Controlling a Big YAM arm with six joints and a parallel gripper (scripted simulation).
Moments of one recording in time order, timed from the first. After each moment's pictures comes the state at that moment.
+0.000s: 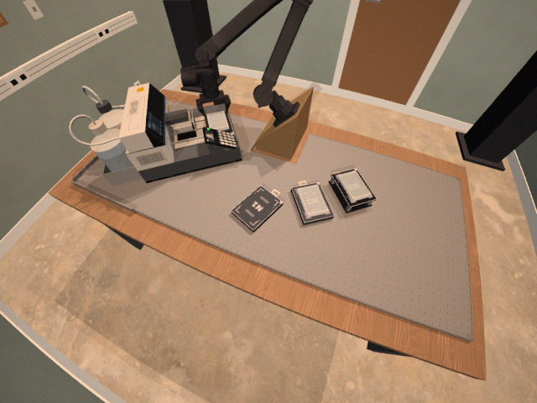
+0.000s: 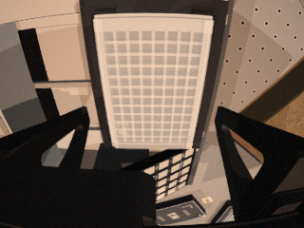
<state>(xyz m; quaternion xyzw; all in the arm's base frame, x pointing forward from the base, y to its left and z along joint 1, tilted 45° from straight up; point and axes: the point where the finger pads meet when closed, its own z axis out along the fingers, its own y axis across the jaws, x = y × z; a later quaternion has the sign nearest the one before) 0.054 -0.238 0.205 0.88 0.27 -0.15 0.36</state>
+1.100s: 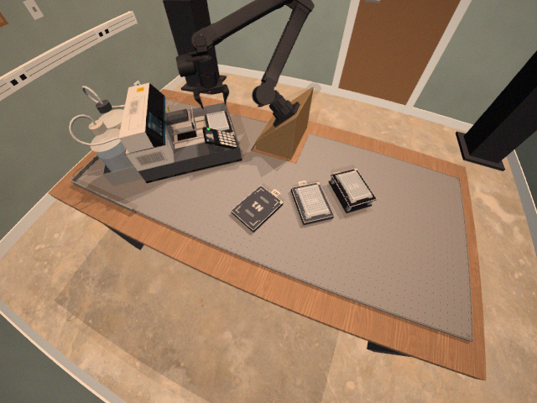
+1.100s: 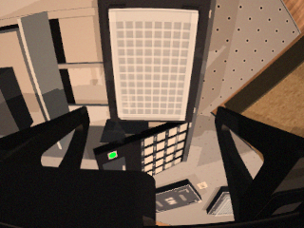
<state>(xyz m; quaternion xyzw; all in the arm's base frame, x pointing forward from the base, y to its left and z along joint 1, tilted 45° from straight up) 0.058 -0.204 0.239 0.88 0.27 -0.15 0.35</state>
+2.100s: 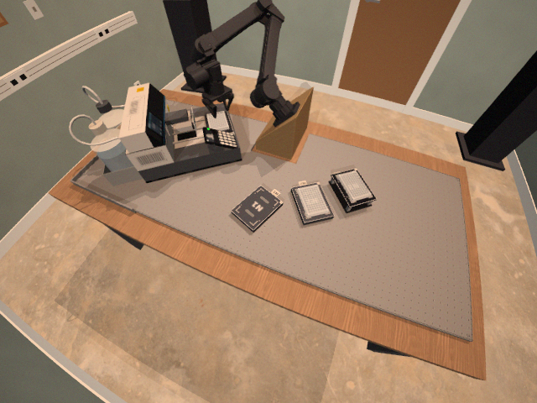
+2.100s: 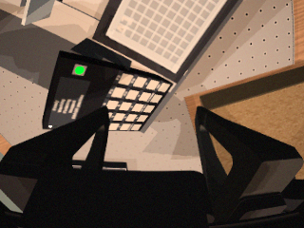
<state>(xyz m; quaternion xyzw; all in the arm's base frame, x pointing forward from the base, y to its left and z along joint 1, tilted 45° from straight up) 0.107 -0.163 0.199 0.78 0.48 -0.24 0.31</state>
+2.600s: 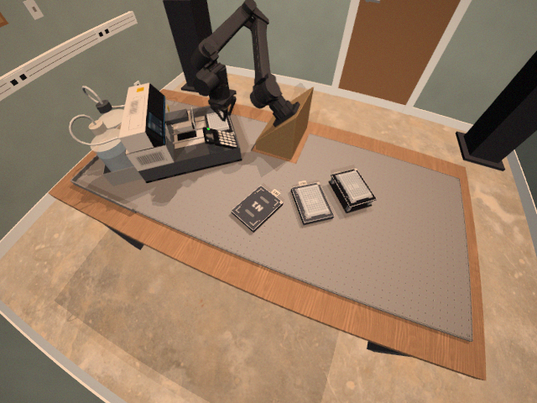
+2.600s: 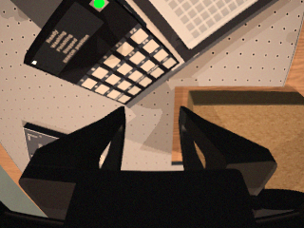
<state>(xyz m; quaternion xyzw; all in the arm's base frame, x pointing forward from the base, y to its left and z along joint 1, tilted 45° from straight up) 0.127 -0.140 0.174 0.70 0.61 -0.28 0.26</state>
